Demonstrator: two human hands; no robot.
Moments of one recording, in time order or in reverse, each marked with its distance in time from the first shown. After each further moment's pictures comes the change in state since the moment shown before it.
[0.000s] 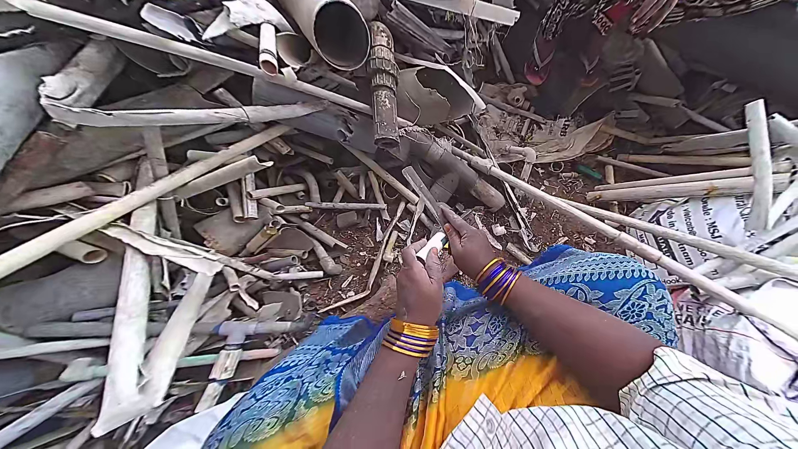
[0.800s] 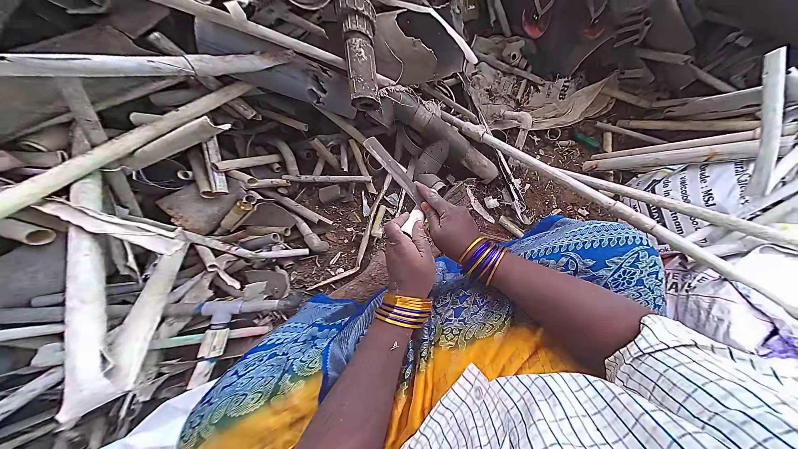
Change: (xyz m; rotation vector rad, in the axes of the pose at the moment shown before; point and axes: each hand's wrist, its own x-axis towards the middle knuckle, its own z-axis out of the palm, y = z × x) left_hand -0.003 -0.007 0.016 0.020 0.079 -0.001; right_hand -0.004 0.003 0.009 -0.050 0.020 -0.142
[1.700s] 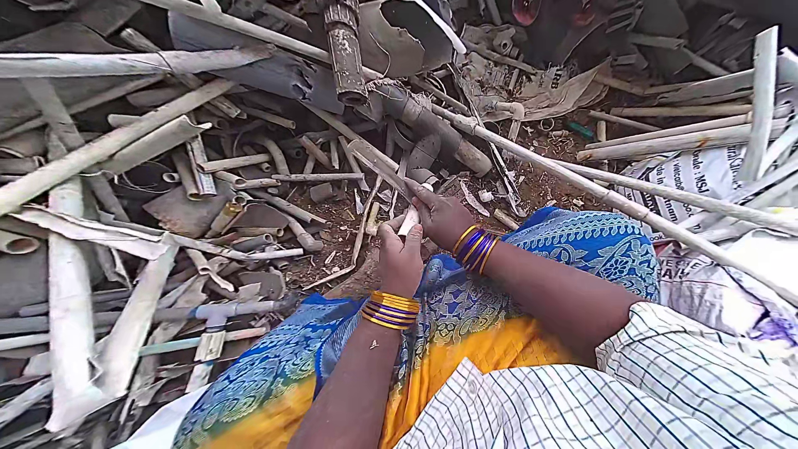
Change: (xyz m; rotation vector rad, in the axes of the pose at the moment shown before) left_hand 0.002 -0.001 -0.004 -0.391 -0.153 -0.305; right_hand 0.001 -0.001 -0.008 -0.116 -0.135 -0.023
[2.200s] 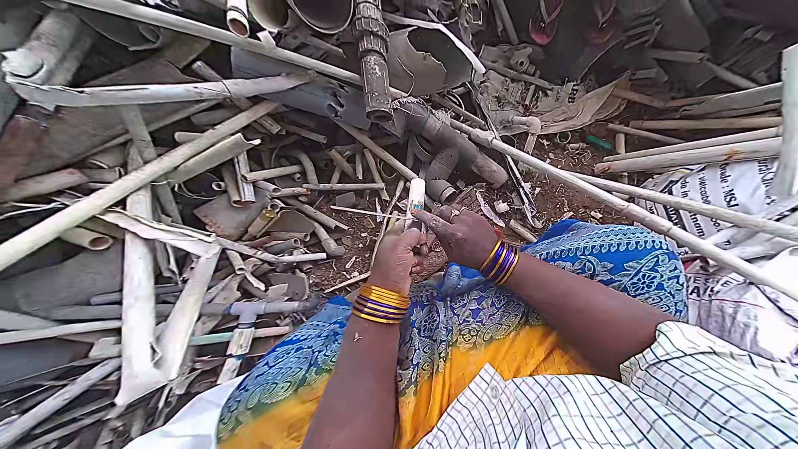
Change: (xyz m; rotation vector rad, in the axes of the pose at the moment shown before) left_hand 0.013 0.036 -0.032 -0.377 -0.152 -0.274; right_hand -0.002 0.026 0.019 -0.263 0.406 -0.705
